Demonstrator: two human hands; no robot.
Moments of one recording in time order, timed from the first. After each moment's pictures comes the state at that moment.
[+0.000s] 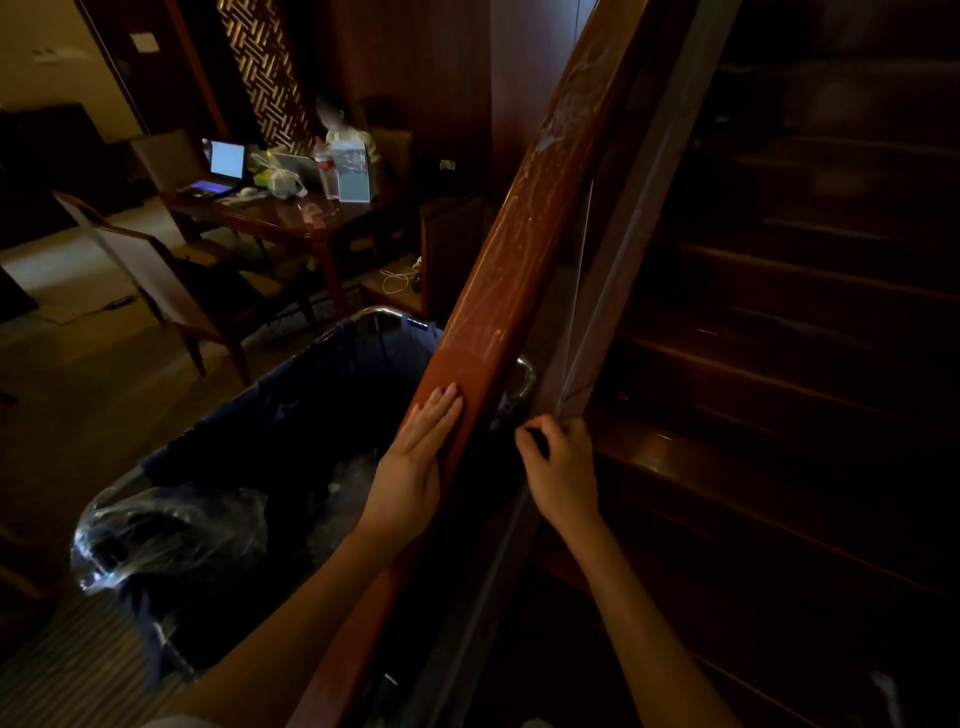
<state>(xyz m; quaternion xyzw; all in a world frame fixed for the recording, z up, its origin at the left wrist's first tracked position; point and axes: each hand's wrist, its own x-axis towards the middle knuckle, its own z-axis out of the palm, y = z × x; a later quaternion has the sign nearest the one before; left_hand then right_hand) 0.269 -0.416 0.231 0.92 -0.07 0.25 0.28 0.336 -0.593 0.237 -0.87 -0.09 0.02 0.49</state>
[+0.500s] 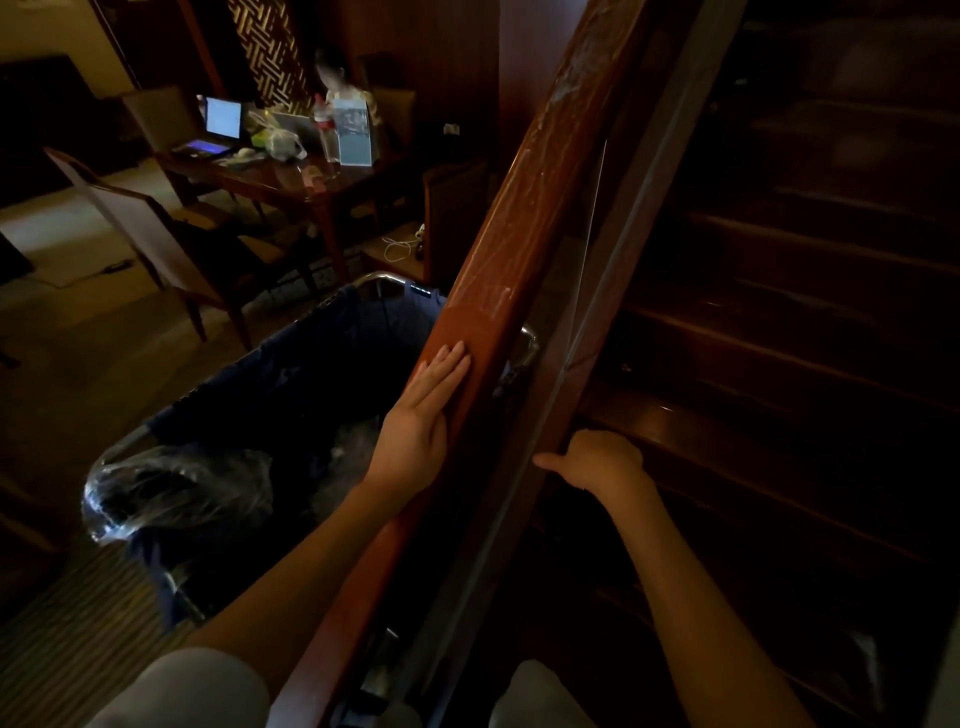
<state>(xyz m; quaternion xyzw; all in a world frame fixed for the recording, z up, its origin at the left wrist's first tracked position) 0.268 -0.415 0.230 0.91 -0.08 0.26 0.30 0.337 -0.623 0.259 -0.96 -0.09 0.27 0.06</state>
